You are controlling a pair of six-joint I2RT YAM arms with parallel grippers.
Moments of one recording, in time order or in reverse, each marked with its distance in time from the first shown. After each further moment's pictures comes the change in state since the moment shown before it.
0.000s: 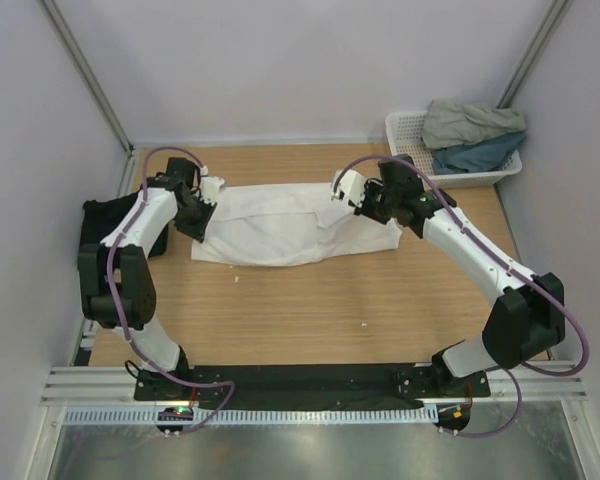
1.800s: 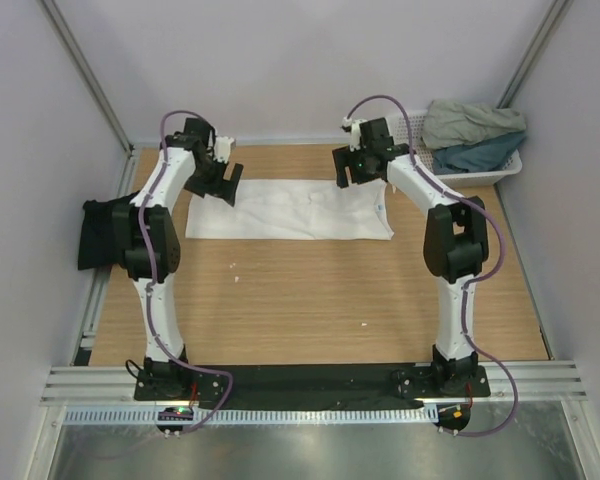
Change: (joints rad) left arm -0.021 0.442 0.663 -0.120 0.029 -0.138; right arm -0.119 0.649 0.624 0.045 0.075 0.797
